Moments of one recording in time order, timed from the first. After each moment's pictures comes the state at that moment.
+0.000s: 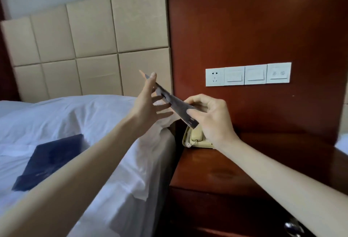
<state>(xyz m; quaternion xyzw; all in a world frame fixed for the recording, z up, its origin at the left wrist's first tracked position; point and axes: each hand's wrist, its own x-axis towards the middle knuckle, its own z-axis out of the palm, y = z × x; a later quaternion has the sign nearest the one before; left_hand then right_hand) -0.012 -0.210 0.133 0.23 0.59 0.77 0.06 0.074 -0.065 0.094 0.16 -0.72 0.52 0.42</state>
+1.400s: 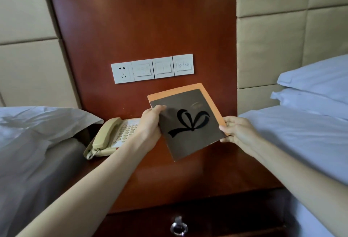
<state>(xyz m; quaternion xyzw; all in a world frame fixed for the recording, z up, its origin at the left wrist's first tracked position) 0.044 0.089 0.059 0.24 0.56 0.77 0.20 0.173 0.289 -0.001 -0.16 -0.67 0.66 0.31</state>
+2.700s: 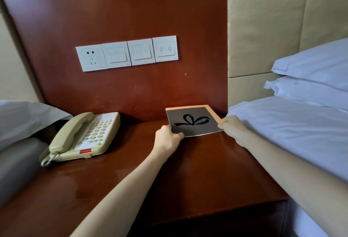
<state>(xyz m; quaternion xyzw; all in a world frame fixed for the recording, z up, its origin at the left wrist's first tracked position) 0.014 0.204 -0.041 0.32 0.83 0.46 0.04 0.123 0.388 -0.045 -0.37 -0.78 0.43 0.27</state>
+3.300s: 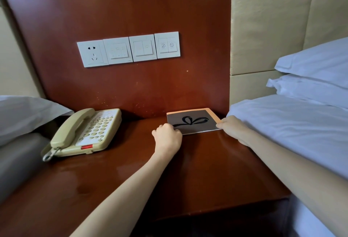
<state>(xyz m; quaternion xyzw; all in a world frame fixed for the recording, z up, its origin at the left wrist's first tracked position) 0.025 0.205 -0.039 0.28 0.89 0.35 -0.08 0.127 0.381 -0.043 -0.36 -0.82 0.39 0.20</state>
